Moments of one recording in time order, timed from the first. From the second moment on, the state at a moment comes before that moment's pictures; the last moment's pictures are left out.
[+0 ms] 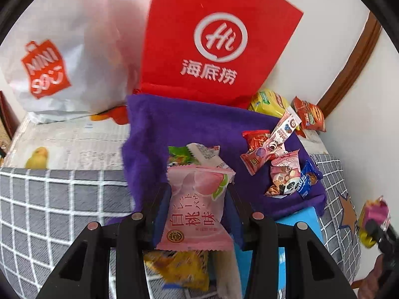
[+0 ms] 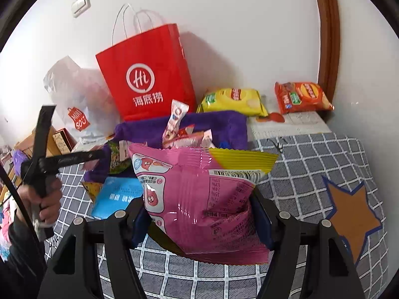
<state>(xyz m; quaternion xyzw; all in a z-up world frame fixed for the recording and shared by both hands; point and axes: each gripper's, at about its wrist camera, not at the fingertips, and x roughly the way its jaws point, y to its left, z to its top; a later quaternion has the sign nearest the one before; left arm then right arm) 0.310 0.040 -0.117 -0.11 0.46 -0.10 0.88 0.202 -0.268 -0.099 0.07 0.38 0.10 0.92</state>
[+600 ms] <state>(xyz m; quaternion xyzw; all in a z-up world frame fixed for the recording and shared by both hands) 0.347 0.006 -0.134 -0.10 0.47 -0.12 0.87 0.210 -0.264 -0.136 0.07 0.42 0.10 0.90</state>
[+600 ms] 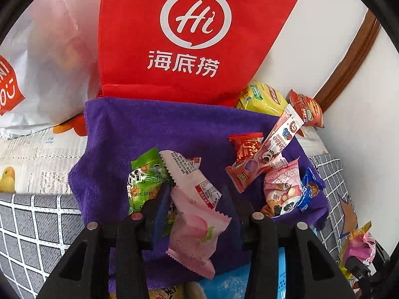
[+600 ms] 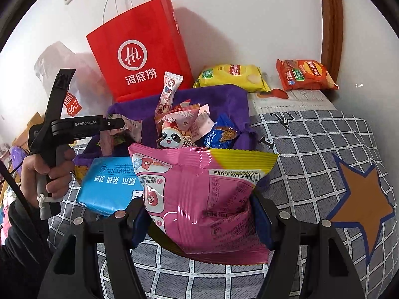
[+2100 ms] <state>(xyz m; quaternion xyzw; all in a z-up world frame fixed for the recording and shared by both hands) 0.254 0.061 -0.156 -0.10 0.50 -0.12 0.85 0.282 -0.249 -0.108 0.05 0.38 0.09 0.92</state>
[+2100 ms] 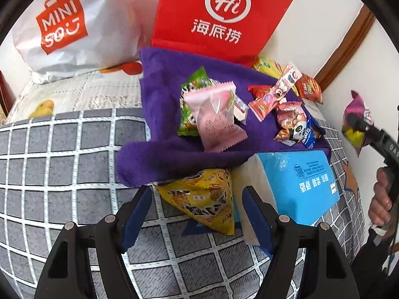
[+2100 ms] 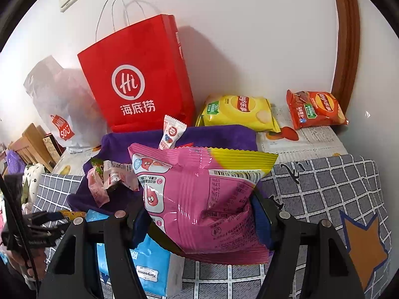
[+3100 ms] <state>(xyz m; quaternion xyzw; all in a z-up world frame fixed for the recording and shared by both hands) 0.244 0.066 -0.156 -0.09 0.49 -0.07 0.87 0.325 -0.274 -0.115 0.04 0.38 0.12 0.92</state>
